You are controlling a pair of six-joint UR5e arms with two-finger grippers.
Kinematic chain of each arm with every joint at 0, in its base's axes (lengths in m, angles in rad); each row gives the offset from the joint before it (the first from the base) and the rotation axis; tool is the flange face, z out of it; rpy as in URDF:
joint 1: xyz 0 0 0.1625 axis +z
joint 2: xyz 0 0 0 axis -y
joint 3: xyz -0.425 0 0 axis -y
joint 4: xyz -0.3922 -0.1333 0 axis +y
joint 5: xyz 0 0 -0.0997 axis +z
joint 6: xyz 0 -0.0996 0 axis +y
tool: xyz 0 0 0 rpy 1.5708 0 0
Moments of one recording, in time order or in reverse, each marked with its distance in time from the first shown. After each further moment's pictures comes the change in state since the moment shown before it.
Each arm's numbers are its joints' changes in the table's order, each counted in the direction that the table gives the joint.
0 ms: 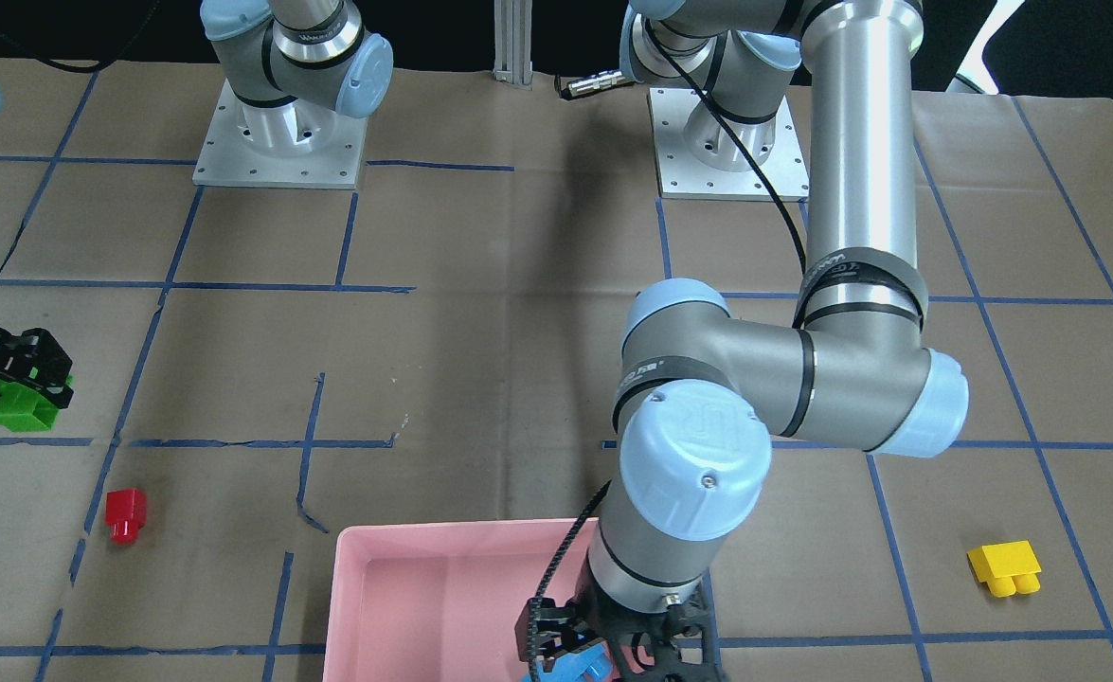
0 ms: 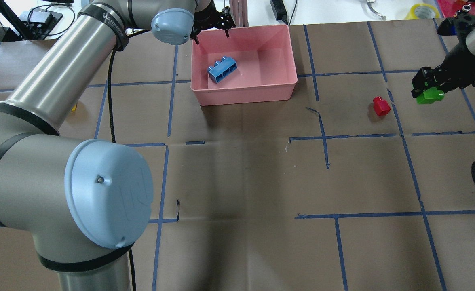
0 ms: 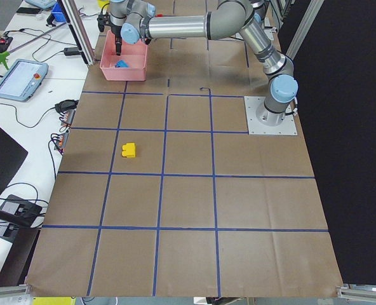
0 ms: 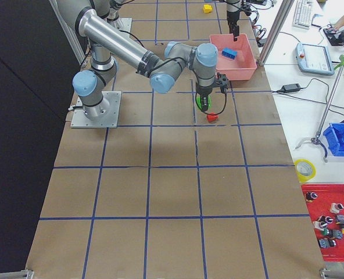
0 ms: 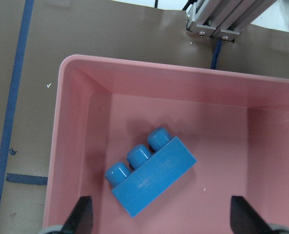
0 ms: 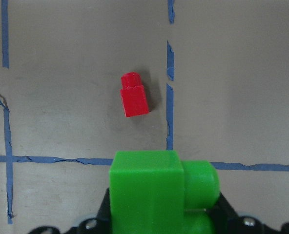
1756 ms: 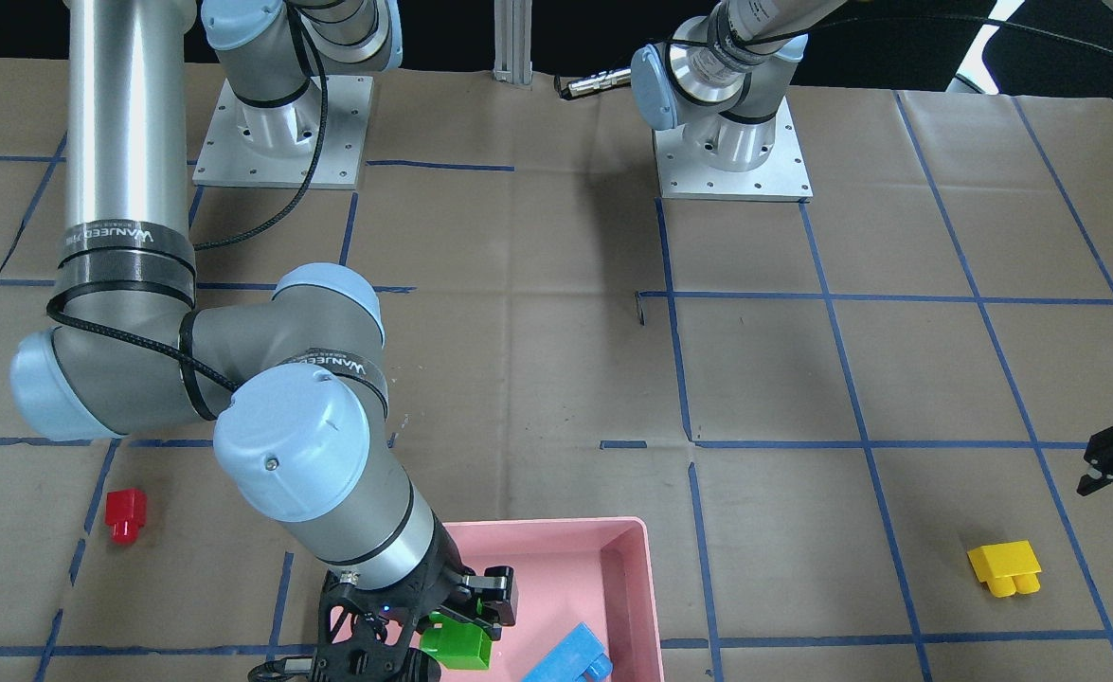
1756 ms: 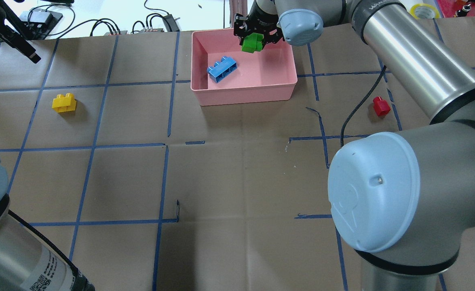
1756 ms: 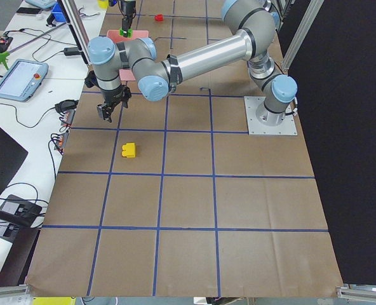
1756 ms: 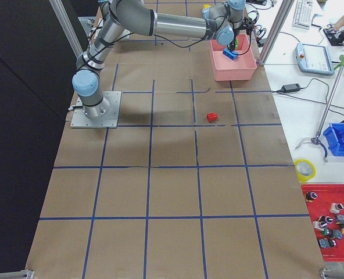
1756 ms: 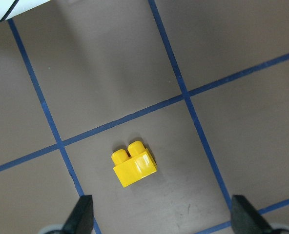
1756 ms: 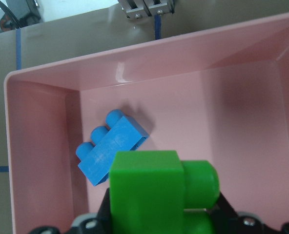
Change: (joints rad) left arm 0.623 0.200 -0.139 0.277 -0.026 -1.579; right arm 0.593 0.545 -0.678 0.099 -0.107 -0.723
